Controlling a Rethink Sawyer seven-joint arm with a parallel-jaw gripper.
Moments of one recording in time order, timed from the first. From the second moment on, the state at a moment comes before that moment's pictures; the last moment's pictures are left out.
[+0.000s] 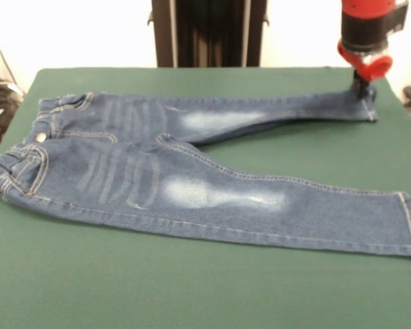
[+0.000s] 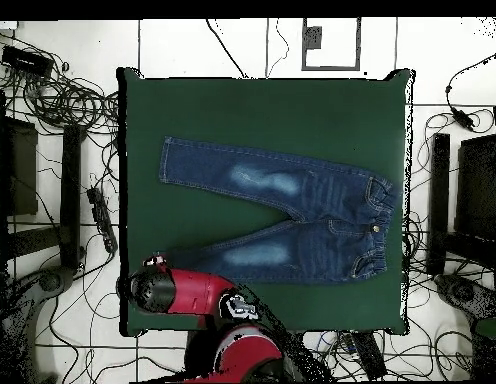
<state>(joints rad) 0.03 -0.52 0.20 2.10 0.25 0.12 2.90</state>
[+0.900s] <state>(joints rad) 0.02 -0.44 0.21 2.19 0.18 -0.01 2.90</state>
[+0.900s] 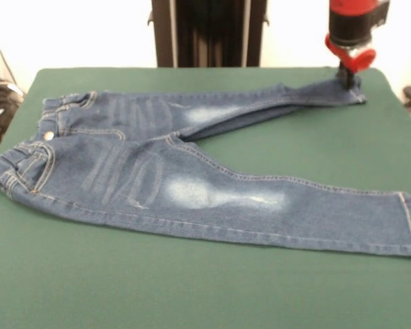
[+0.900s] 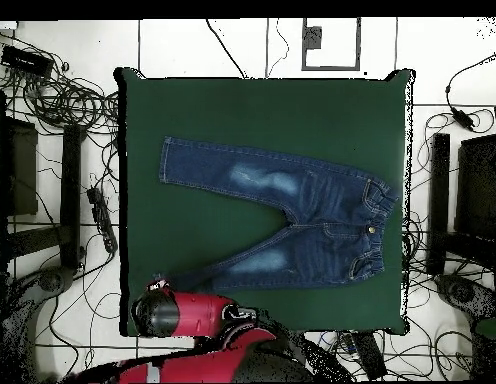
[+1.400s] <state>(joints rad) 0.02 -0.50 0.23 2.20 0.16 -0.03 2.90</state>
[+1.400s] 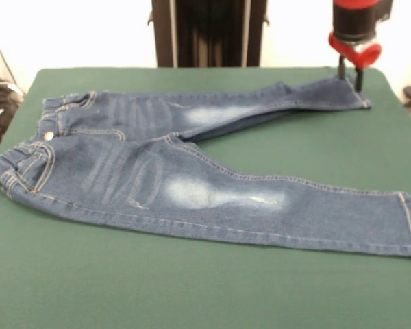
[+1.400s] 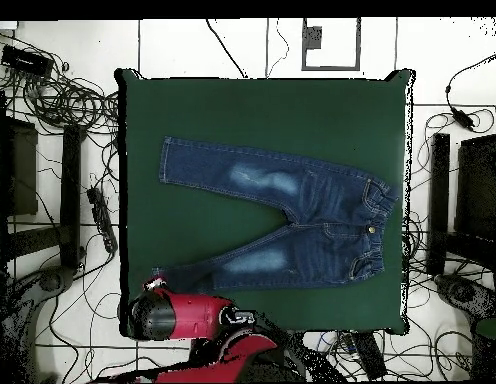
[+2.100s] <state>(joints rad) 0.13 -0.53 0.22 2.08 0.24 -0.01 2.90</state>
